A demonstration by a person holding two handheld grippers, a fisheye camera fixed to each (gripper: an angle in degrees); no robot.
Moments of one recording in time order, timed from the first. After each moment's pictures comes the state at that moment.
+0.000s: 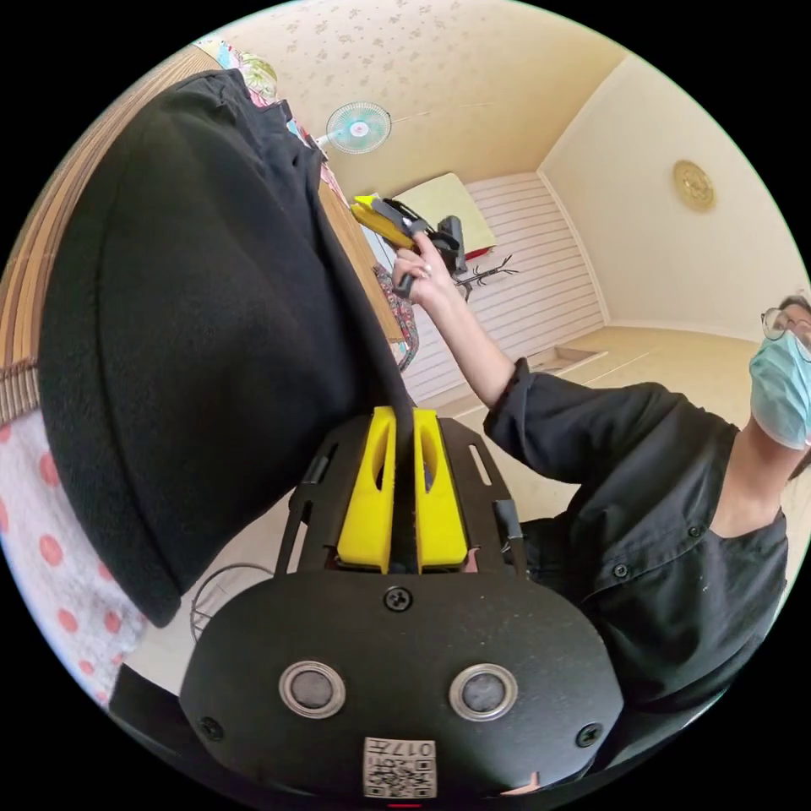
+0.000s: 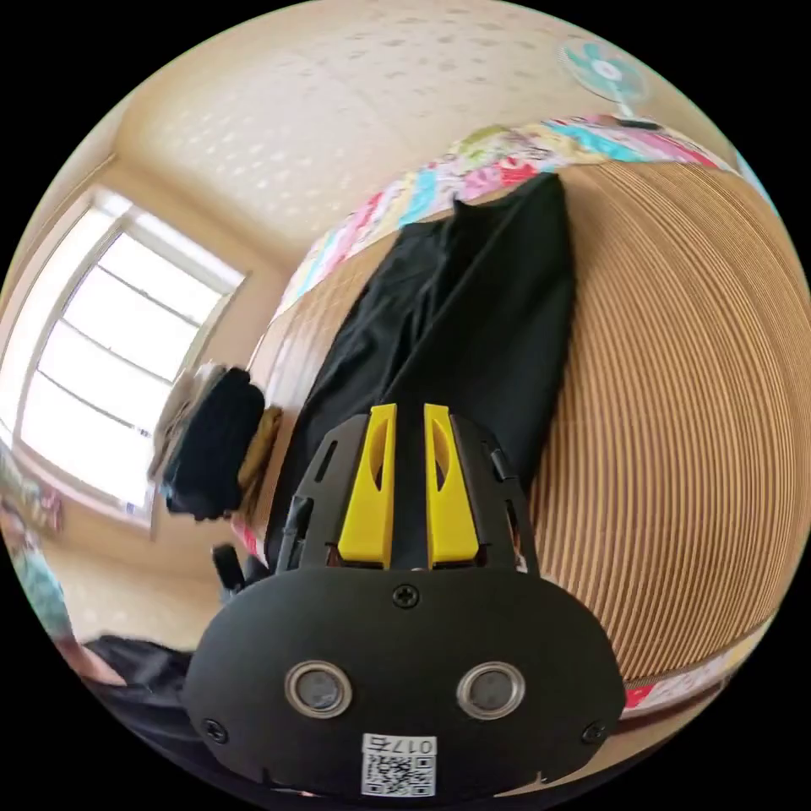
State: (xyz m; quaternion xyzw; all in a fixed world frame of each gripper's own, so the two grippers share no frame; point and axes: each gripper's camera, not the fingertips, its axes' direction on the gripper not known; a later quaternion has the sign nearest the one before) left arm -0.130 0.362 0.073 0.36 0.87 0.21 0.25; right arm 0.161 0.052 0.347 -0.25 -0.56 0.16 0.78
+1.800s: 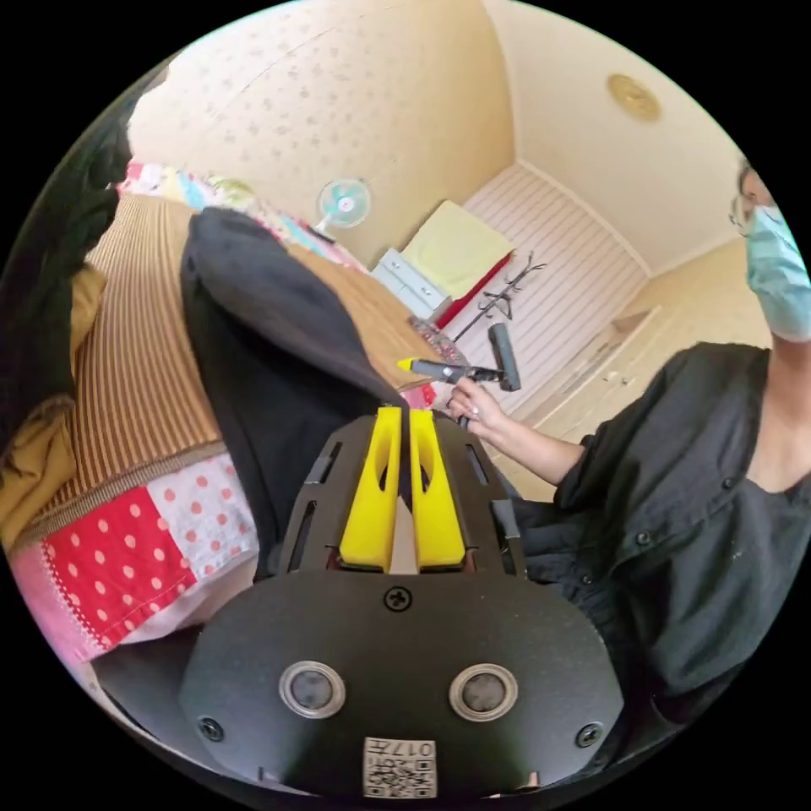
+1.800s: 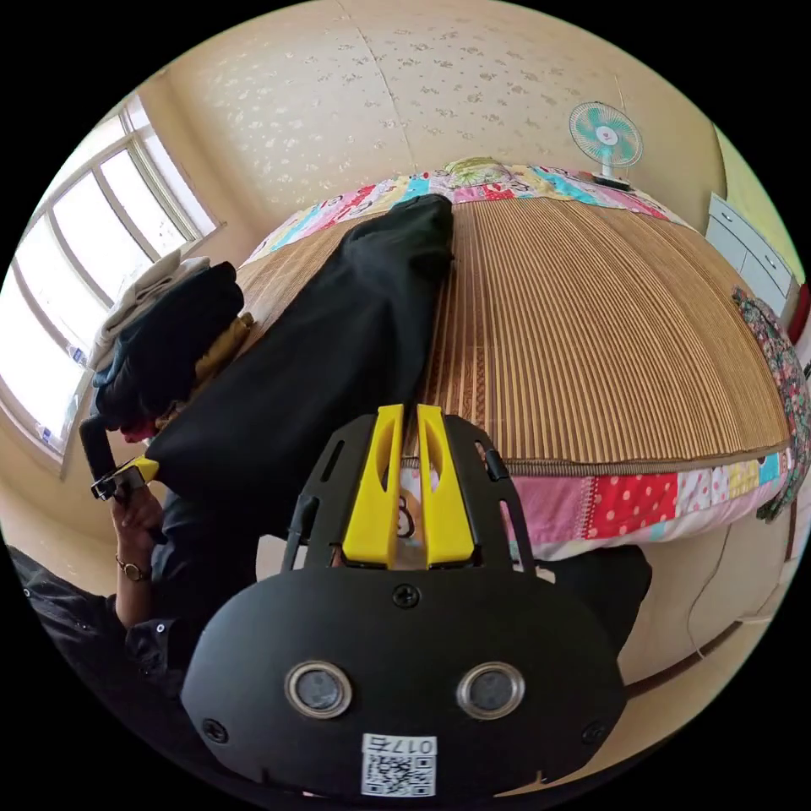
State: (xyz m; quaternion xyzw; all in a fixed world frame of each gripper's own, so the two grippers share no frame) left arm -0.197 0.474 0.056 0.55 0.76 0.10 0.33; right arm 0.144 0.218 0.116 -0.17 -0.50 0.06 0.84
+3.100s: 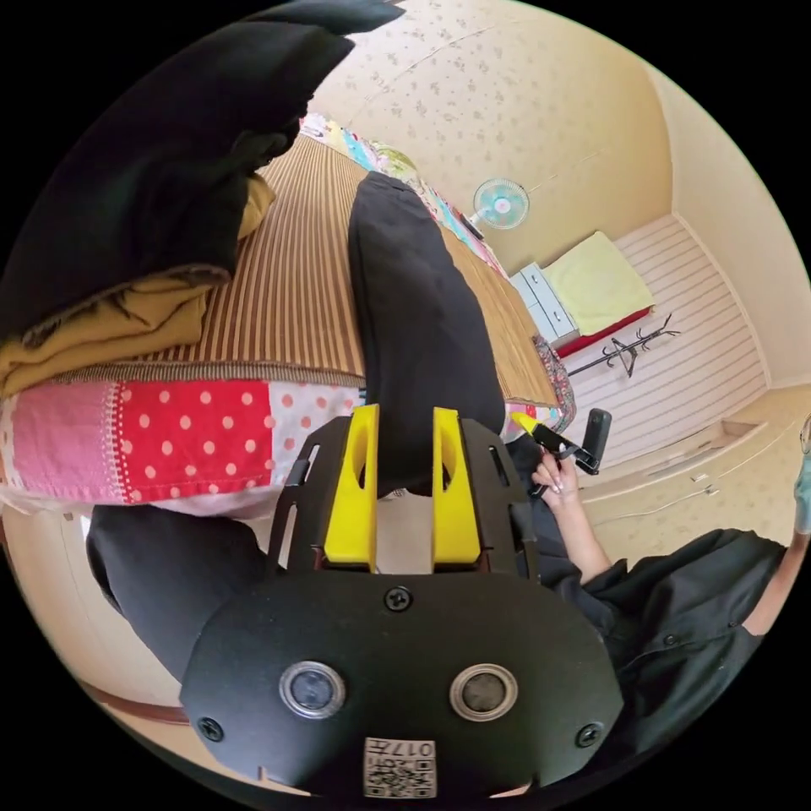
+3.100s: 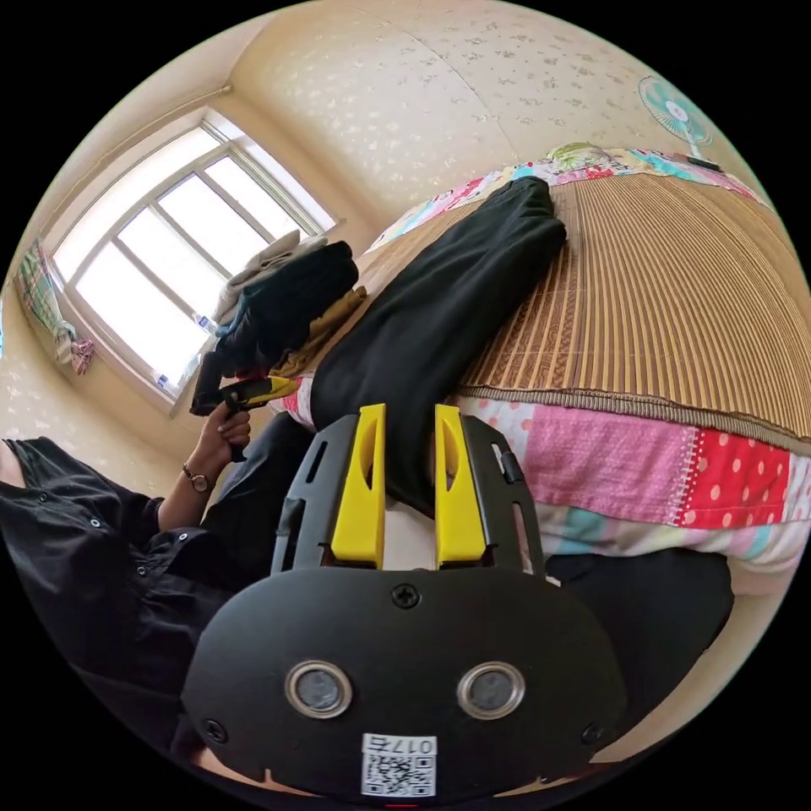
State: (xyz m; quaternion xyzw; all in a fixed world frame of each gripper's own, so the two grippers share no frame) left arm -0.094 0.359 0.047 0.35 0.78 -0.03 0.52; right arm 0.269 0.237 0.082 -0.15 -0.68 0.02 0.72
